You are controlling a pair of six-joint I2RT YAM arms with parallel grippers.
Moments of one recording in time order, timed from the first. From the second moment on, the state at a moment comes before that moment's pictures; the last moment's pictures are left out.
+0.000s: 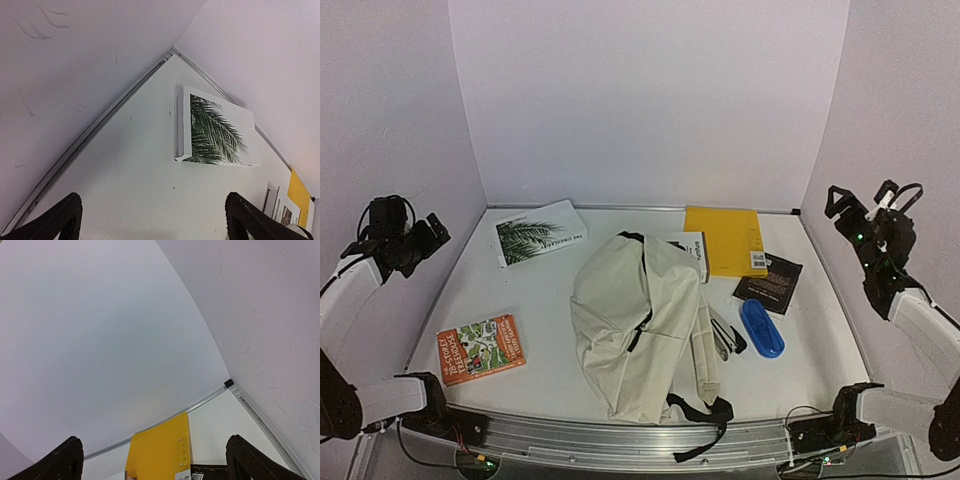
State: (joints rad) left arm 0.16 0.97 0.82 -0.42 -0.03 -0.56; right arm -0.02 0.95 0.62 0.38 0.09 0.54
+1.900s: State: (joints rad) left arm -0.59 1.10 0.92 -0.21 -0.09 -0.58; right arm 1.07 1.53 1.10 0.26 -0.14 0.61
